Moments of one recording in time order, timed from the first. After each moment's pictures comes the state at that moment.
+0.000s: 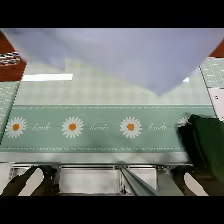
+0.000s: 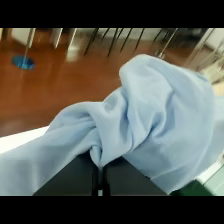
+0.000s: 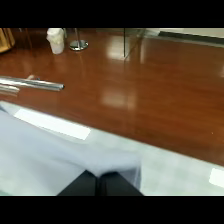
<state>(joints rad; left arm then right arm) 0.40 -0.90 1.63 0.40 -1.37 -1.17 -0.07 -0.89 1.93 -1.08 1.39 1.42</state>
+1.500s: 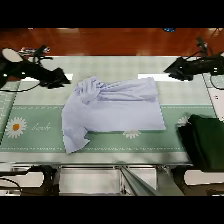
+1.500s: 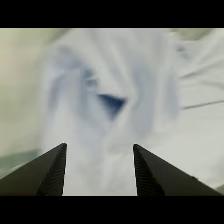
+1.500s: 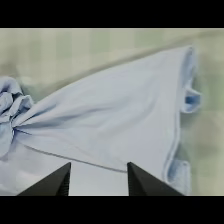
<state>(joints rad) 0.11 -1.52 1.36 1.03 -1.25 -1.43 -0.26 -1.56 1.44 -0.80 1.26 1.34</state>
